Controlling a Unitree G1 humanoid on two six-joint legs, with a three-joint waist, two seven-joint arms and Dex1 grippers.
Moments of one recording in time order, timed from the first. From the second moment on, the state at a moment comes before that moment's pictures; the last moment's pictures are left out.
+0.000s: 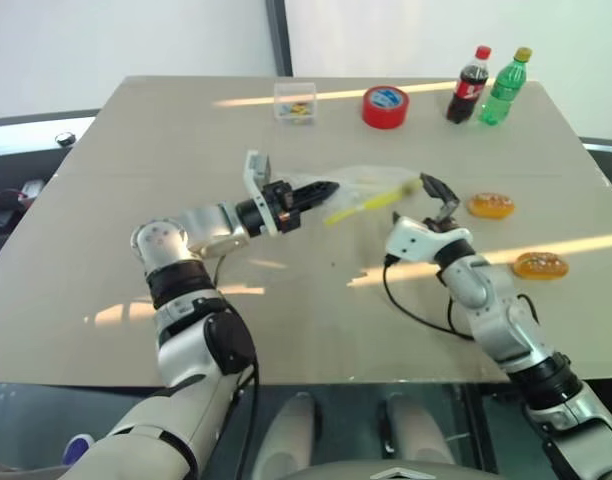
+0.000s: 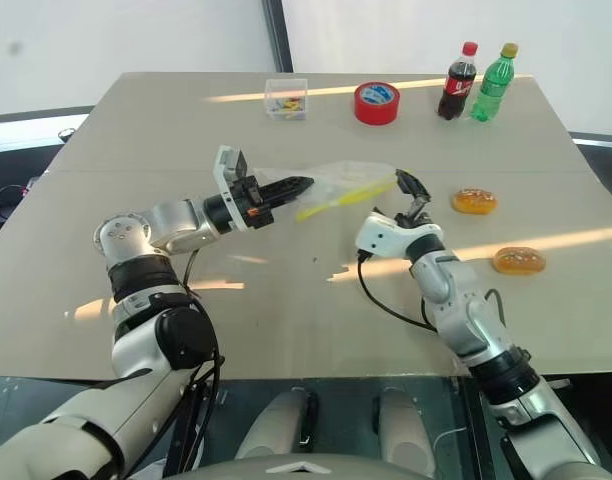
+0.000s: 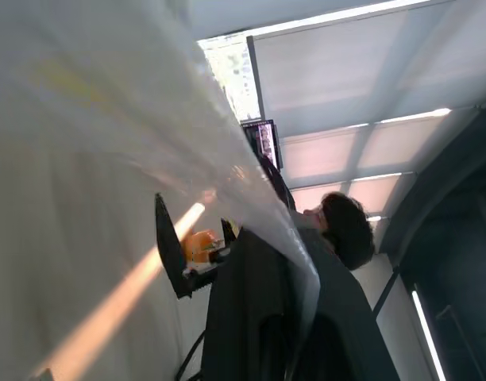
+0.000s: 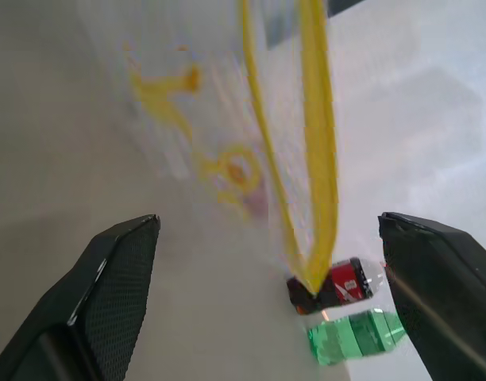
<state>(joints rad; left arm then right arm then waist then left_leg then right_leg) -0.91 0.19 0.73 0.44 -1.16 1.61 -0.11 -0.40 -0.44 0.39 -0.09 -0.64 0.13 0.10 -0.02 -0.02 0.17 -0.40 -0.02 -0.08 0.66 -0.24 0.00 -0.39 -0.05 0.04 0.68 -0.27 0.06</state>
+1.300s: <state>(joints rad) -0.43 0.68 -0.18 -0.28 -0.21 0.29 -0.68 -0.73 -0.46 0.28 0.35 -0.52 -0.01 0.28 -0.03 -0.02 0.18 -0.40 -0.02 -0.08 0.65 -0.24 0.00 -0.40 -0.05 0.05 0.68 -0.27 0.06</state>
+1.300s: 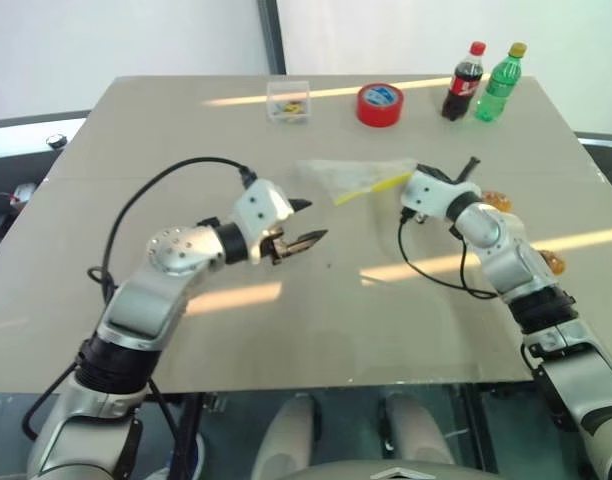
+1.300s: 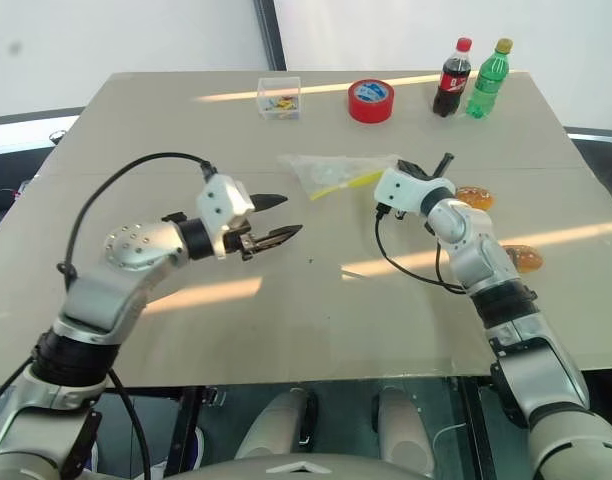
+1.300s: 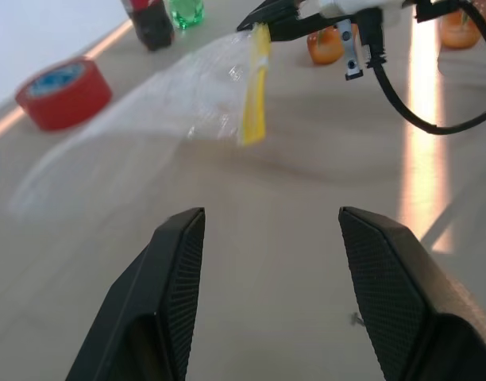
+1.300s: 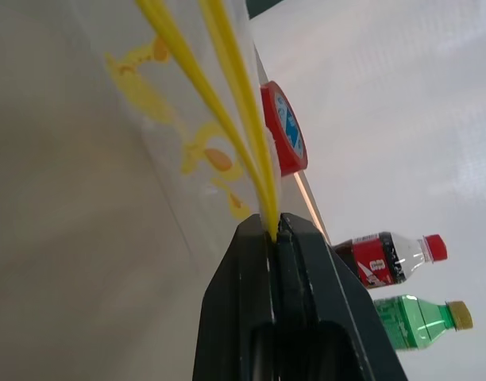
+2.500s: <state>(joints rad) -0.50 0.53 -0.30 -0.07 0.33 -0.06 -0.53 -0.62 -0.42 0.28 0.12 -0.48 0.18 0.41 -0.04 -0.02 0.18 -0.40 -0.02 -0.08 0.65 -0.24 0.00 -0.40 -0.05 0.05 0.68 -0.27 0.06</state>
